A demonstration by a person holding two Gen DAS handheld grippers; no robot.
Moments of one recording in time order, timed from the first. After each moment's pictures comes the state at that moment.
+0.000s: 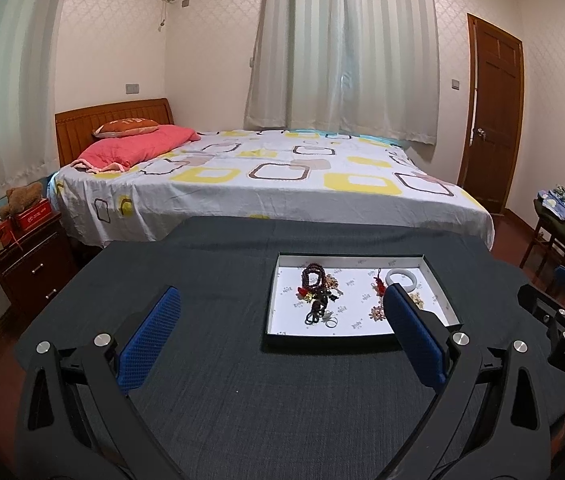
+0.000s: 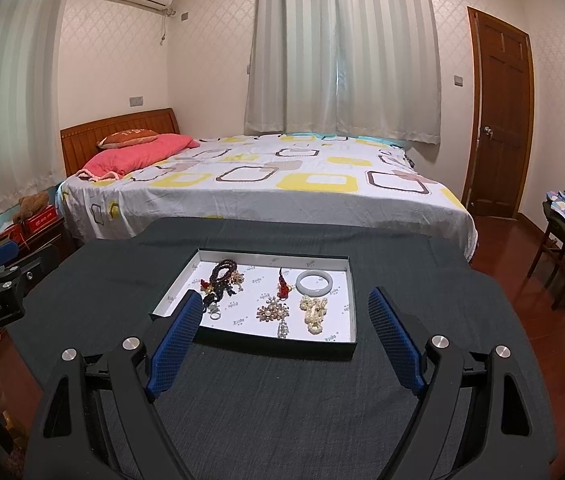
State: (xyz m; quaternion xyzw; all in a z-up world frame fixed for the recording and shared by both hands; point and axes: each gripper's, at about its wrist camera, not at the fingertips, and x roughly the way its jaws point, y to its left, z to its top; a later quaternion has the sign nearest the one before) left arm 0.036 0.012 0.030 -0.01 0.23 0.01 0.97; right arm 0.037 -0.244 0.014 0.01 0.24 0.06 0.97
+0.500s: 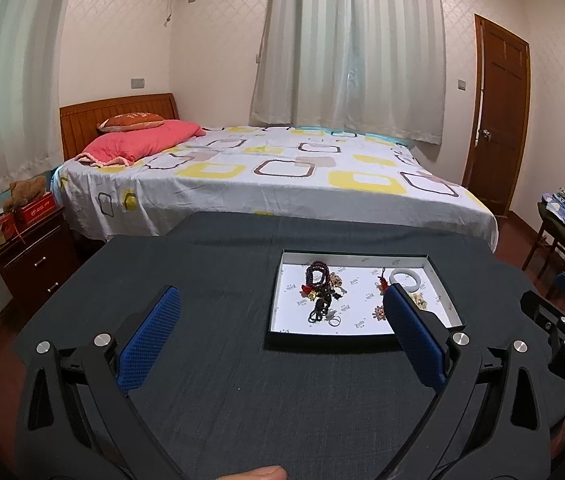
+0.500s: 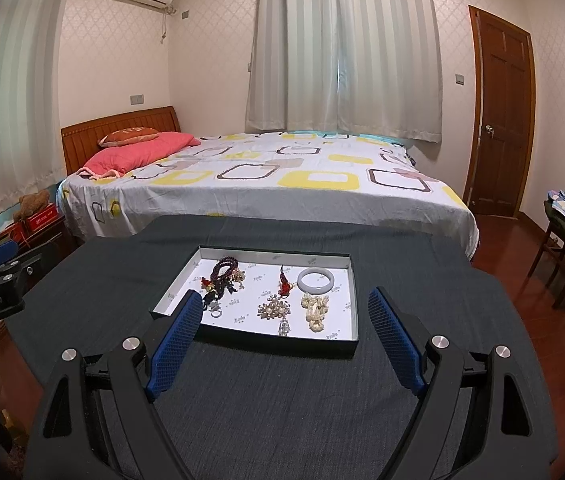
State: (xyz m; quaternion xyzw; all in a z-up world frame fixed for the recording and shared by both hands) left arm 0.039 0.014 0.028 -0.01 0.24 0.02 0.97; right arm 0.037 -0.245 0.013 0.01 0.24 0.06 0.97
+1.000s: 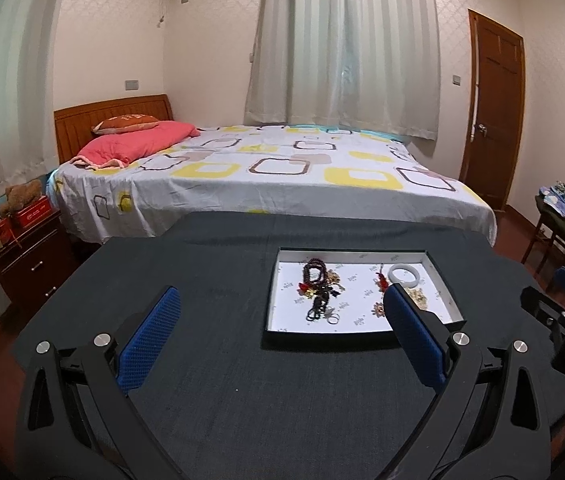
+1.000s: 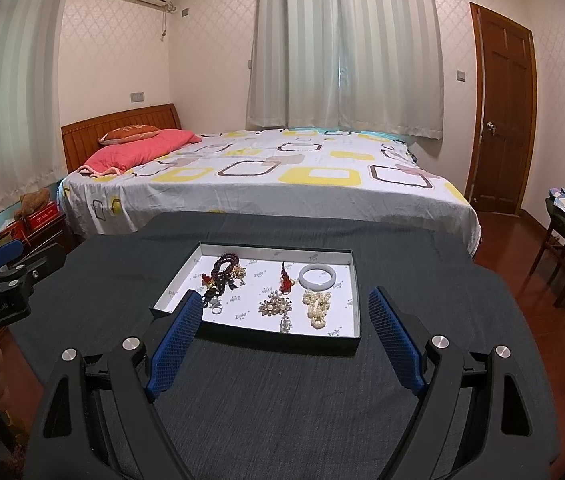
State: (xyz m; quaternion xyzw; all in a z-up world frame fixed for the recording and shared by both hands) left arm 0.044 0.014 0.020 -0.01 0.24 0.01 0.97; right arm 0.036 -0.242 0.007 0.01 0.24 0.06 0.97
